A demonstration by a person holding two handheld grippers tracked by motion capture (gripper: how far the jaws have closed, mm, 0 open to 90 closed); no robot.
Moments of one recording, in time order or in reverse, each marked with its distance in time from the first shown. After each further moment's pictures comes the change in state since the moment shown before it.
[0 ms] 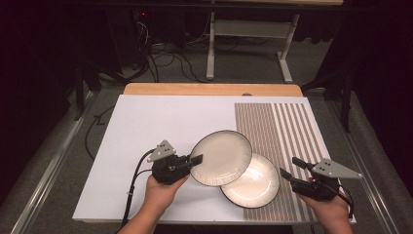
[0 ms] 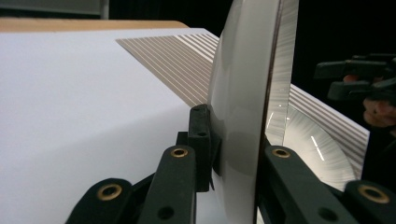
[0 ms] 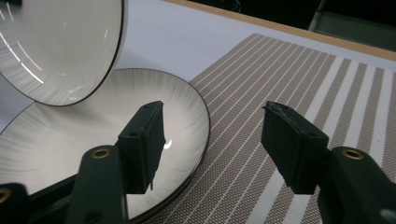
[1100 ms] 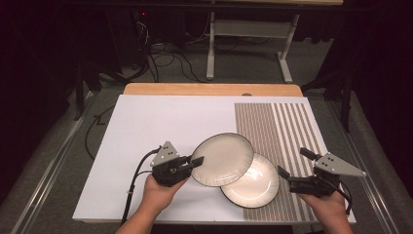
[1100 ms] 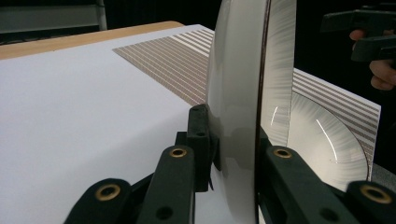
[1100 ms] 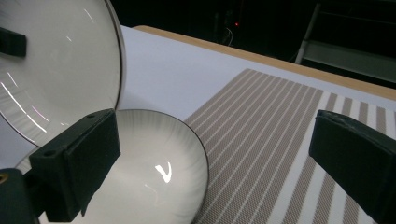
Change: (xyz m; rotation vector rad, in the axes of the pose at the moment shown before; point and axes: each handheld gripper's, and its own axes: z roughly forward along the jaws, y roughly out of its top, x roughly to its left) left arm -0.008 0.006 -0.001 0.035 0.008 0.136; right arm 0.008 0.021 0.002 -0.105 -0.015 -0.013
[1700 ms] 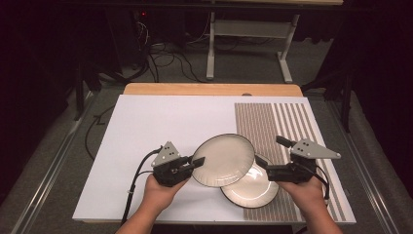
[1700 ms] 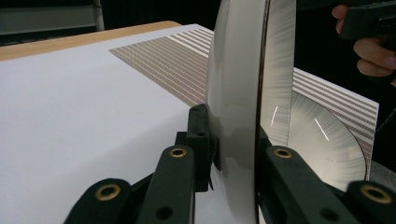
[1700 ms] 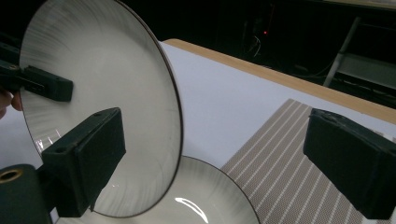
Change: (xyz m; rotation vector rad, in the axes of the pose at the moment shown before) left arm -0.001 0.000 0.001 0.002 -0.010 0.012; right arm 0.031 0.041 0.039 -0.004 0.105 -0.030
